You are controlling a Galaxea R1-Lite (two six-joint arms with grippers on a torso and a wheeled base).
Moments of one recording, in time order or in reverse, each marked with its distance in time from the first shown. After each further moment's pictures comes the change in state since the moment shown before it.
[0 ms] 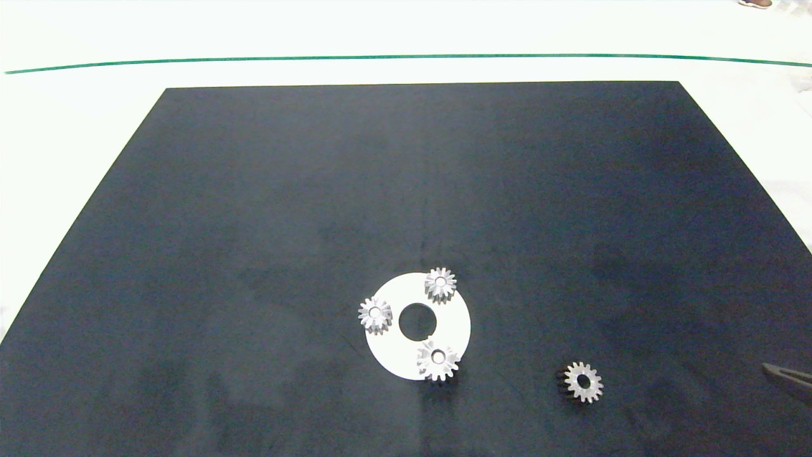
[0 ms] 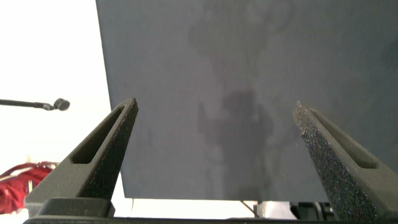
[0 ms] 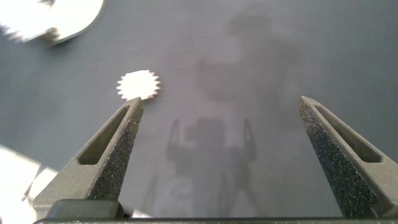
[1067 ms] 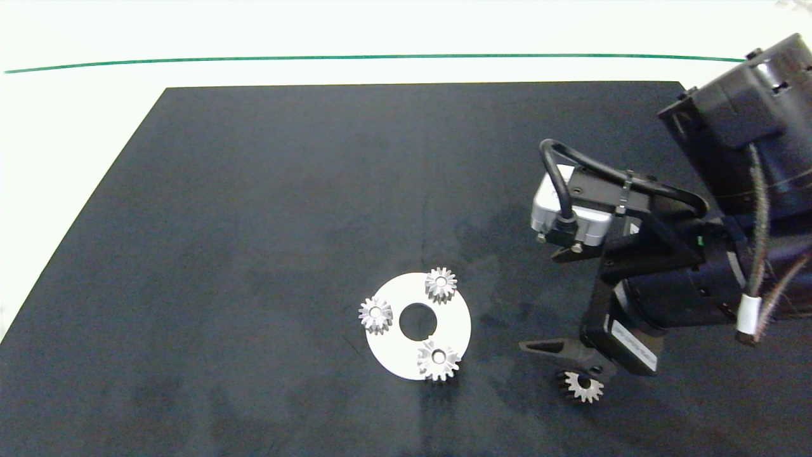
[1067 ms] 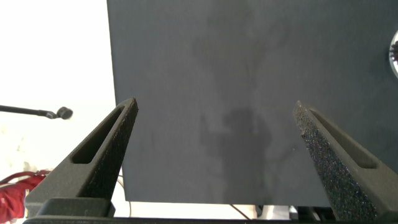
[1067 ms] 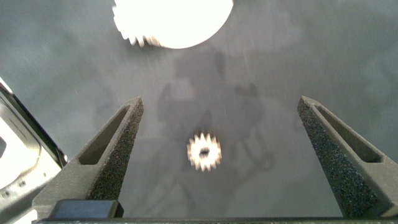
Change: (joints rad) left arm 0.000 -0.052 -0.008 0.009 0.000 -0.016; right arm 0.422 0.692 -0.580 0.234 -0.114 -0.193
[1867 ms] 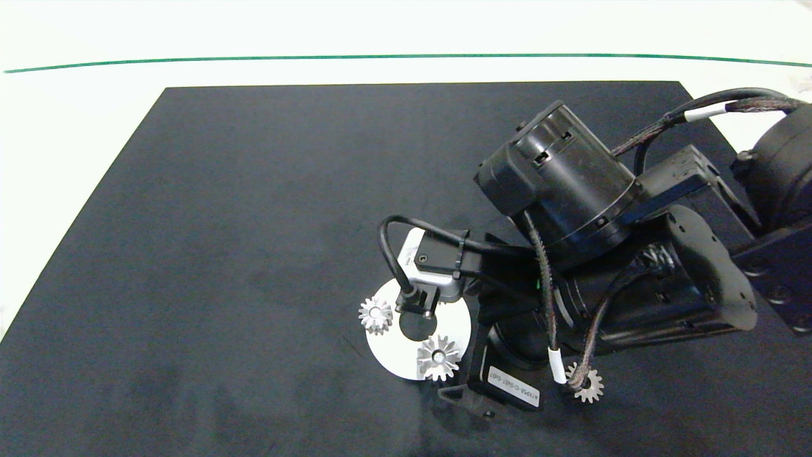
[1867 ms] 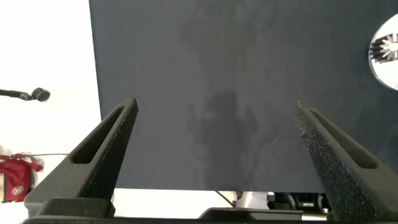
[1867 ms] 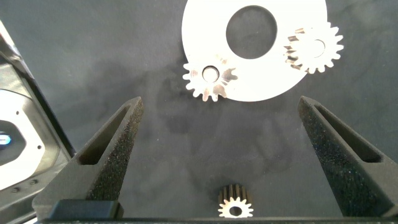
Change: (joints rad) left arm -0.033 0.061 -0.119 0.131 -0.001 -0.085; right arm 0.165 0.232 -0.182 0.082 -0.023 -0.025
